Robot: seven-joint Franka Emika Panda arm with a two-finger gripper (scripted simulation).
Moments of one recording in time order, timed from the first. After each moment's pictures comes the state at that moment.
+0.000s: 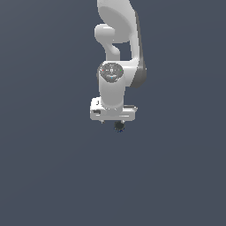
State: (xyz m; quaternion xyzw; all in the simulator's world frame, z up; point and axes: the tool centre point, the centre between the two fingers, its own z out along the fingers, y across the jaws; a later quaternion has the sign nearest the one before) arm -0.017 -0.001 0.136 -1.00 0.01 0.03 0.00
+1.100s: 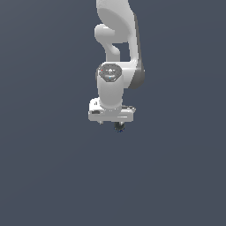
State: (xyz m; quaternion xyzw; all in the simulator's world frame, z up) arm -0.011 -0.009 0.133 -1.00 0.01 0.01 0.00
